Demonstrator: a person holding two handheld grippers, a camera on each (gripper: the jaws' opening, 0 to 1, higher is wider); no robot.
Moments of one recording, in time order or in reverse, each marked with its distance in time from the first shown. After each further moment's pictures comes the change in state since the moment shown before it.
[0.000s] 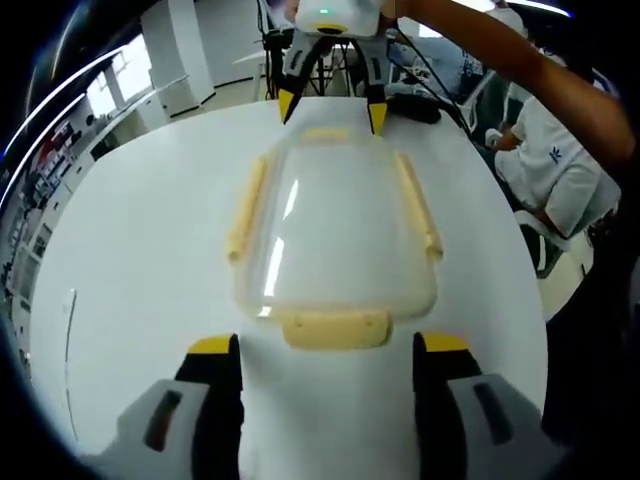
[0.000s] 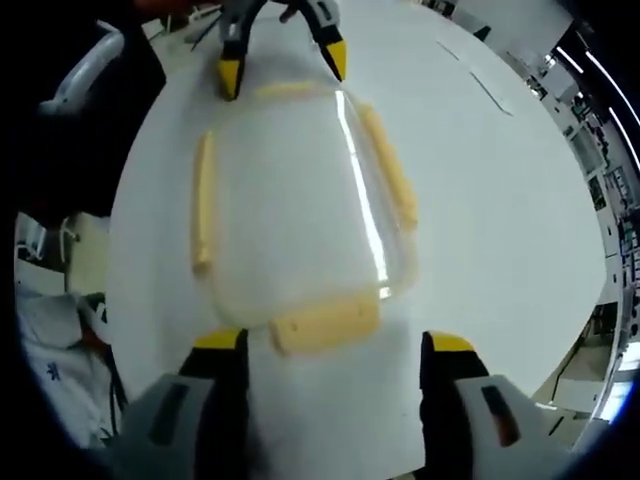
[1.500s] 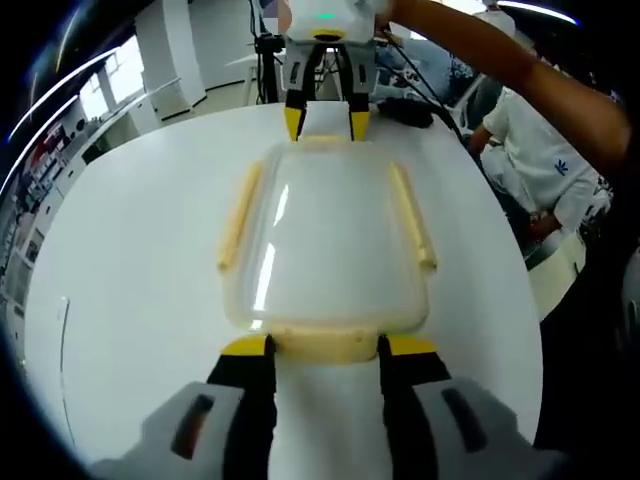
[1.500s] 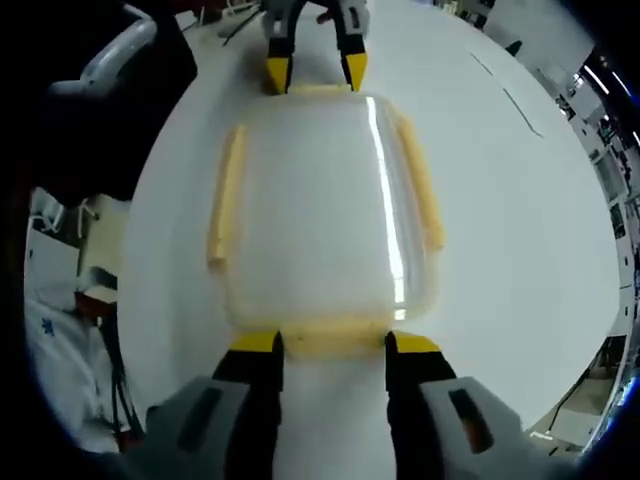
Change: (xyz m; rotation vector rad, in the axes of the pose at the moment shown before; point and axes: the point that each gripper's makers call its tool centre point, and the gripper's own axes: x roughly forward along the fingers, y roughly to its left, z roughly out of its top) left arm 0.006 -0.008 0.010 0.015 -0.012 -0.047; right arm 0.003 0.014 0.002 -0.094 -0.046 0.108
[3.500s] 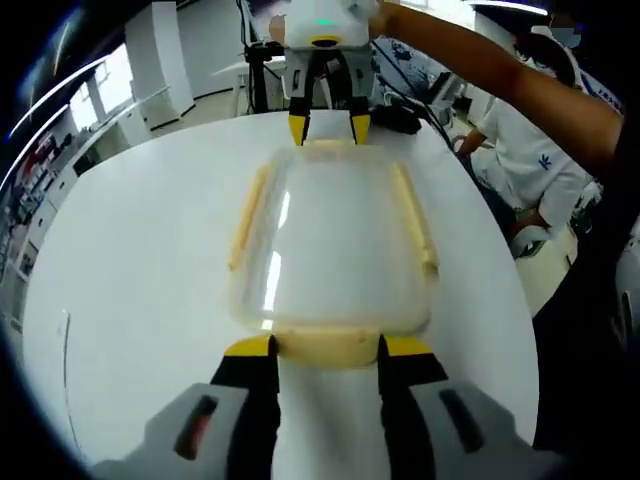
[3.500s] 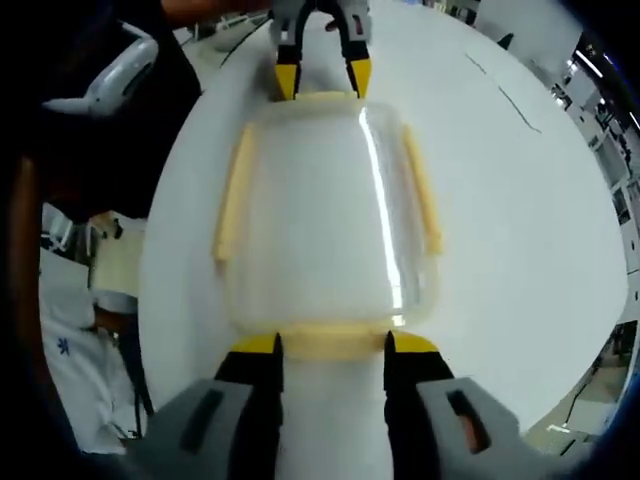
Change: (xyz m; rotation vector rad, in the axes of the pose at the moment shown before) left arm -0.025 0.010 0.013 0.045 -0.033 -0.047; right arm -0.020 0.008 0.013 0.058 -0.032 0.015
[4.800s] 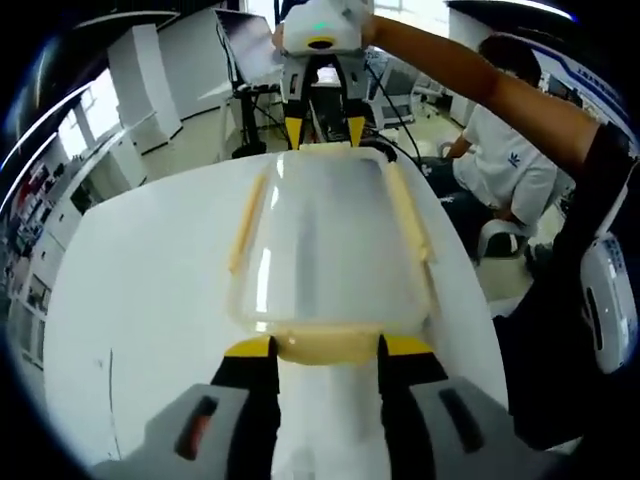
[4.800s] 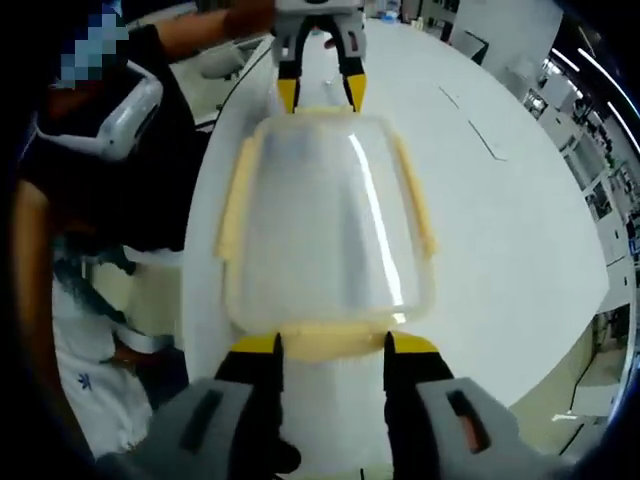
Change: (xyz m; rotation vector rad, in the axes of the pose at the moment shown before) left arm -0.080 -0.006 0.031 0.090 -0.041 -0.014; right arm -0.074 0.018 0.051 0.055 -0.071 -0.057
